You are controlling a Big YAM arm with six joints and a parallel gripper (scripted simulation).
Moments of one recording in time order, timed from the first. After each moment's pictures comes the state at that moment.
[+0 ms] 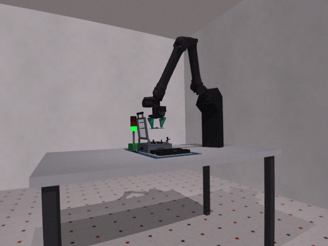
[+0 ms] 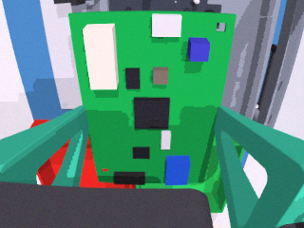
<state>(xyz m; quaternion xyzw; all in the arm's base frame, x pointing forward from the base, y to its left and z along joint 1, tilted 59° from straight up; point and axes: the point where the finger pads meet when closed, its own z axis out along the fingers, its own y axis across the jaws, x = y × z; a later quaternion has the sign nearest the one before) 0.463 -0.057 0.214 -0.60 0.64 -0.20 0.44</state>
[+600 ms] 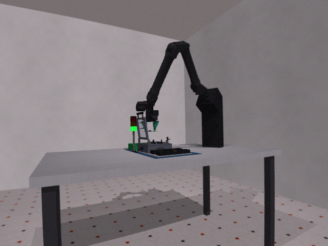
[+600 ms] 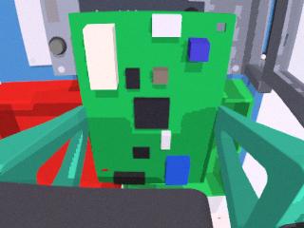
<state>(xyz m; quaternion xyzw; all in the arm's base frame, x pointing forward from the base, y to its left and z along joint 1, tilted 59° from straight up) 0.498 -0.127 0.193 -0.59 0.64 -0.20 0.44</state>
